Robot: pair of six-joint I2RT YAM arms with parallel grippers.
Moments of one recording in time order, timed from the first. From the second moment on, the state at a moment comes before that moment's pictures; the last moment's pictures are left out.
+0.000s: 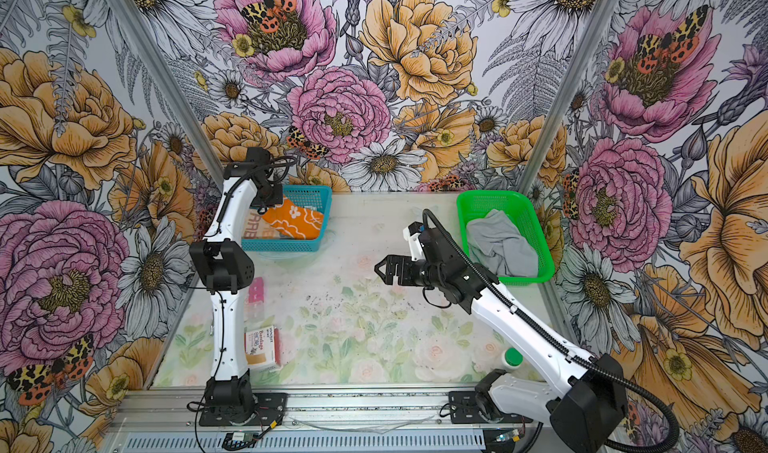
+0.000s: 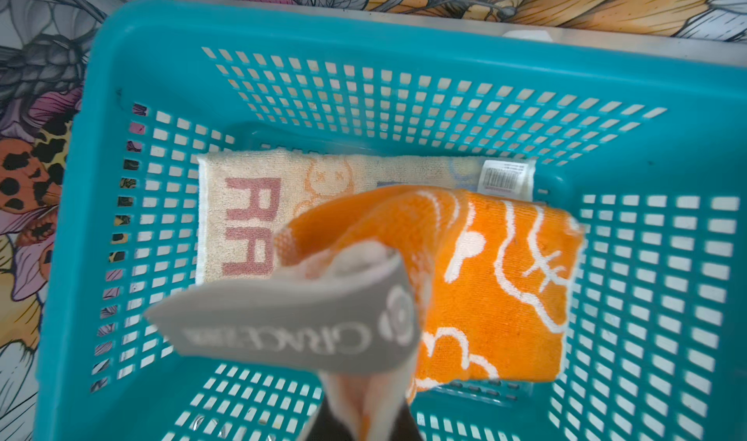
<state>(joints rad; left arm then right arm) 0.00 2.47 2.61 -1.24 -0.15 -0.09 0.58 1.18 1.01 -0.52 -0.32 0.59</state>
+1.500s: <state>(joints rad) 0.06 2.51 2.62 -1.24 -0.23 -0.17 0.60 1.26 1.01 -0.52 -0.32 0.60</state>
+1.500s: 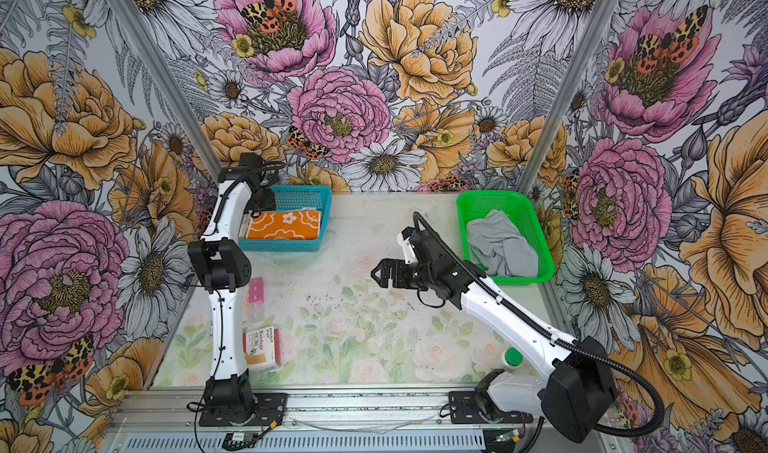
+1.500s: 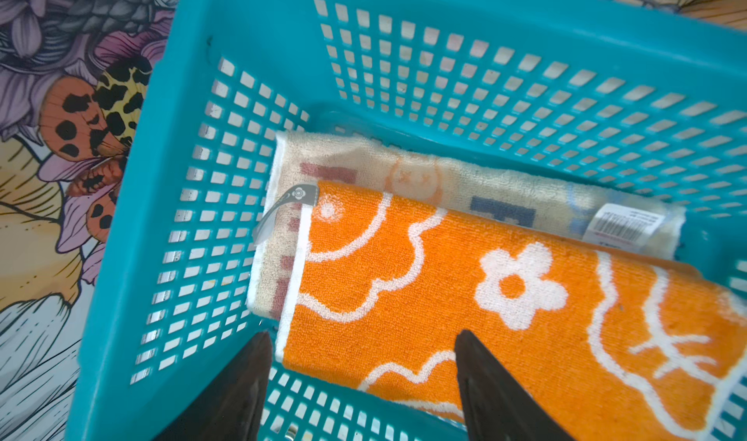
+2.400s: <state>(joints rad) -0.53 1.13 1.21 -0.64 0.22 -0.27 0.00 1.10 0.92 -0.55 -0.37 0.53</state>
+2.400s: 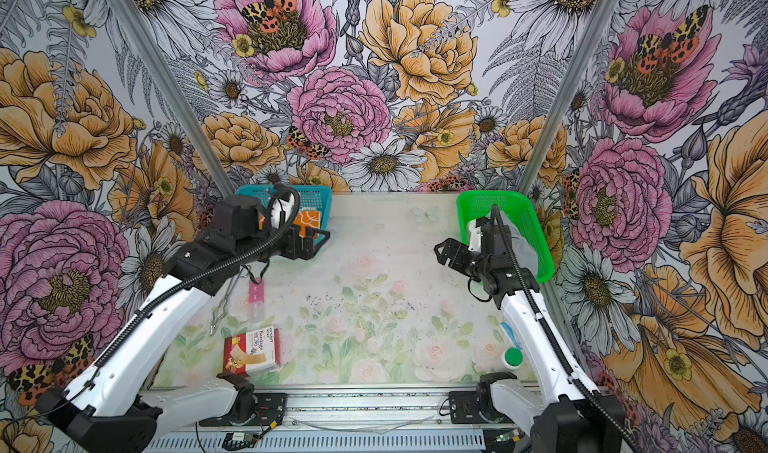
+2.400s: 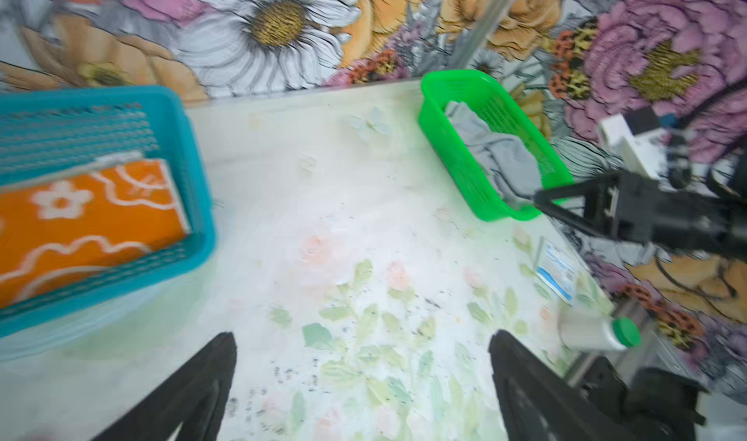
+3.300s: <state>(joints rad) -0.91 1.07 0.80 -0.10 0.04 -0.53 -0.30 1.93 1.34 -0.54 -0.36 0.49</state>
